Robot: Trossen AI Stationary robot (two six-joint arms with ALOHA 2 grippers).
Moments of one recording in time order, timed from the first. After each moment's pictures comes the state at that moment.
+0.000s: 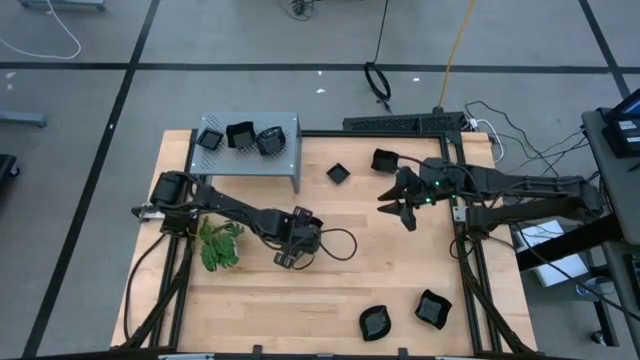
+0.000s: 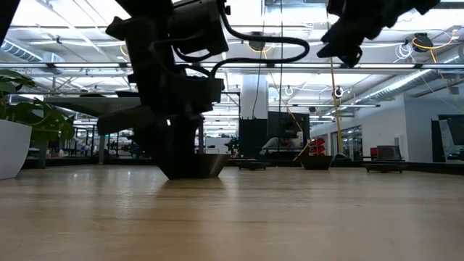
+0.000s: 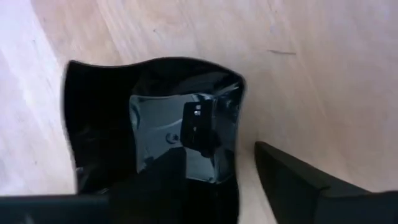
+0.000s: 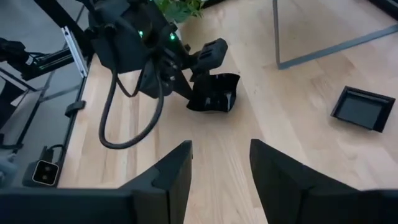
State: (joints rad) left arm -0.16 1.90 1.17 -0.58 -0.22 0.29; right arm -0.14 0.91 0.77 -0.40 -0.18 0.29
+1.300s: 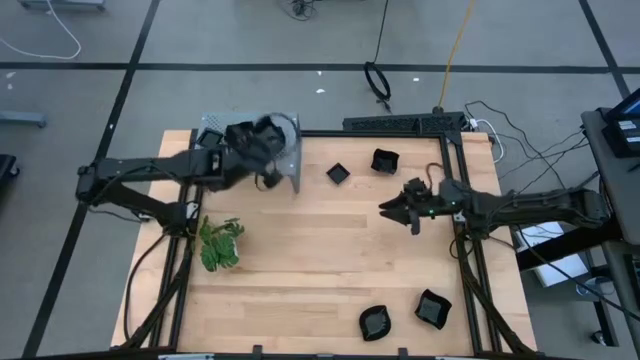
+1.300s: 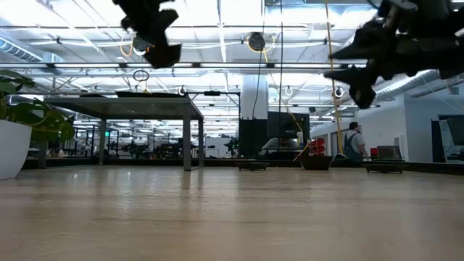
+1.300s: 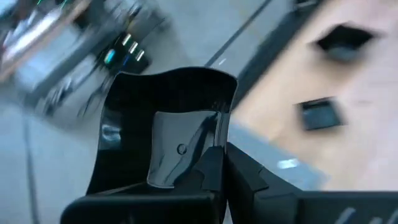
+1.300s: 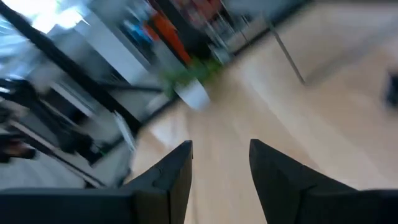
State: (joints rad) left arm 0.12 1.23 1.17 -0.67 -0.75 -0.13; right arm -0.14 0.73 0.18 0.43 -0.18 0.65
